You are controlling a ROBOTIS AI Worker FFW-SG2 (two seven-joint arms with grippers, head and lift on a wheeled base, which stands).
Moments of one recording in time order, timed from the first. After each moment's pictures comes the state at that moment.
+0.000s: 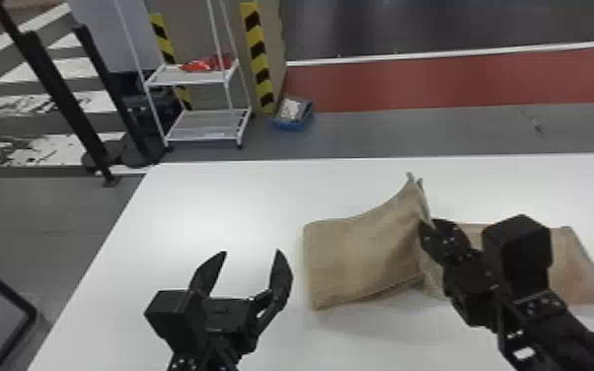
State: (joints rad) left arm 0.54 0.01 -0.03 -2.02 0.12 -0.02 0.01; right arm 0.25 -0.20 0.30 -2.17 0.04 0.55 0.05
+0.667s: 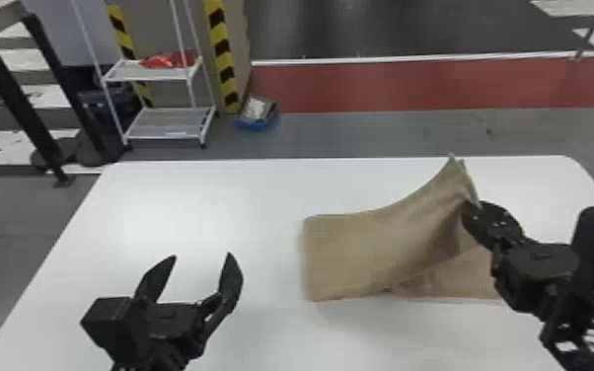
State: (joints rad) left arm 0.54 0.01 0.01 -2.01 0.14 -0.02 -0.02; right arm 0.37 -0.19 0.02 -2.27 -0.15 0.51 0.08
